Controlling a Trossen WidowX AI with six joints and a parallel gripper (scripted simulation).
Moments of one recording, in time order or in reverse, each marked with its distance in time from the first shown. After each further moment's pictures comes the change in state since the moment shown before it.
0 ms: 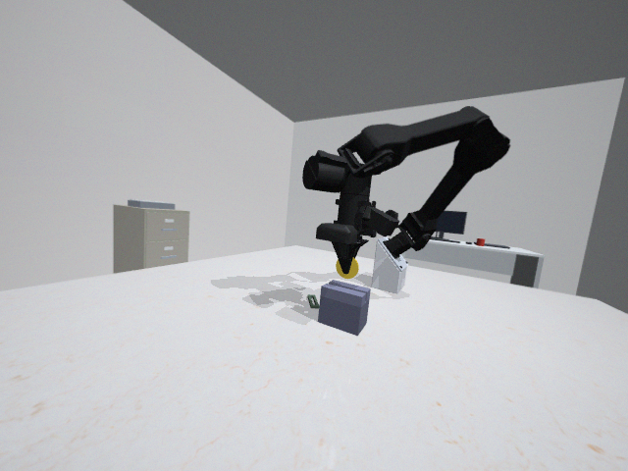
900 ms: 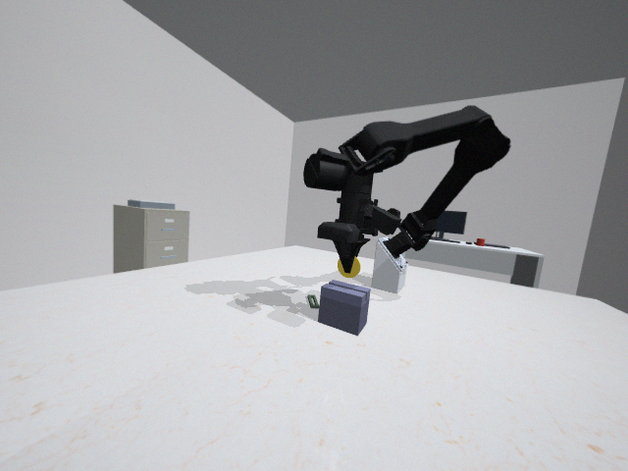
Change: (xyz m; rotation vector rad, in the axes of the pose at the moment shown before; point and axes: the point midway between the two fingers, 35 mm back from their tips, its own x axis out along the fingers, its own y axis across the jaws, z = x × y) arm -0.003 -0.003 0.004 -0.001 -0.002 0.006
